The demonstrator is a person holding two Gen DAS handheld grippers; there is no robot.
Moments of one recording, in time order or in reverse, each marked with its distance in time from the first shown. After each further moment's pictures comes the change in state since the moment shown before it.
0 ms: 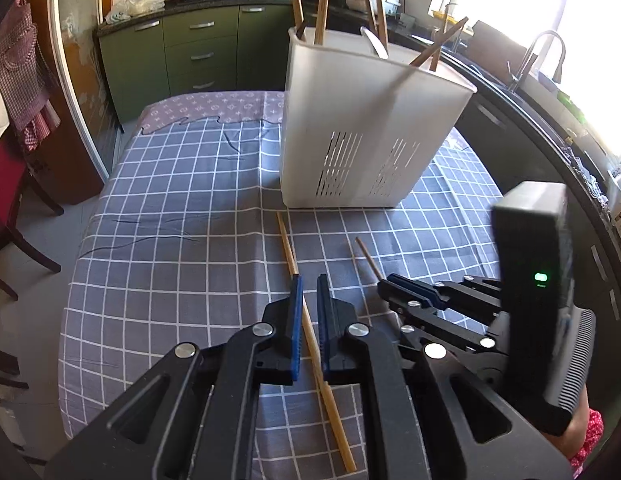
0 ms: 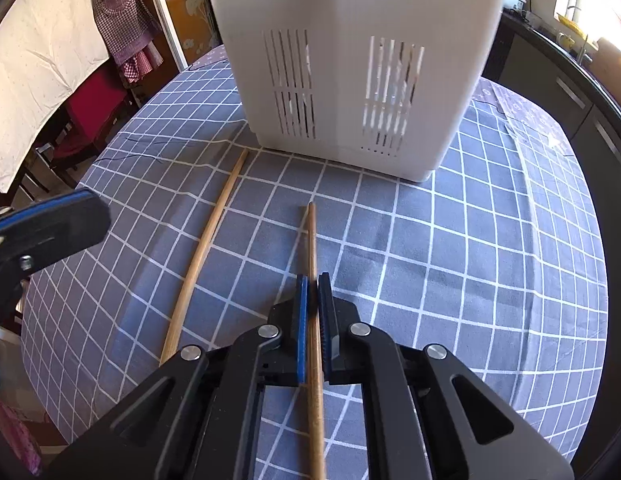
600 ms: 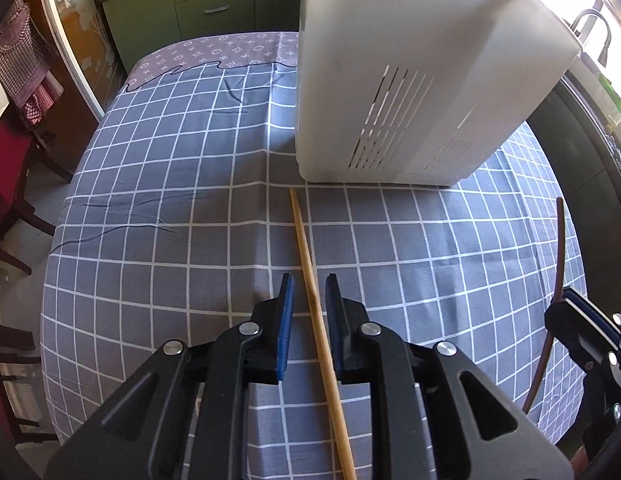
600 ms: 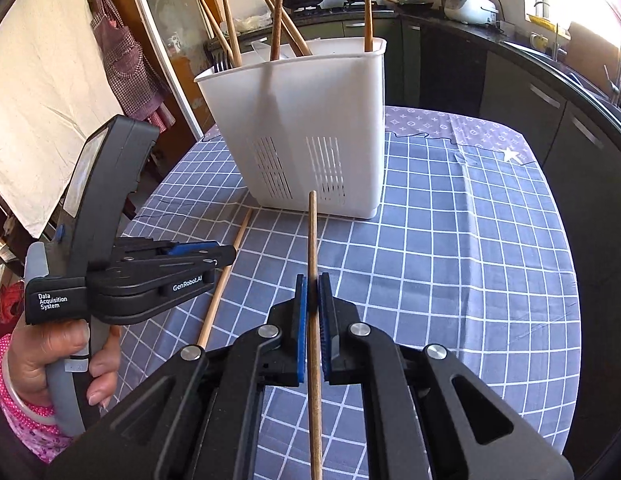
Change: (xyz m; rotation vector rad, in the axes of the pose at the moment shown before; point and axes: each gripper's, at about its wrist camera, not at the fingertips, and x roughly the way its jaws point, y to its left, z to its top) left arm 0.067 -0.001 0.018 -0.027 0.172 0.091; right arm -0.079 -0.029 -0.012 0.067 -0.160 0.074
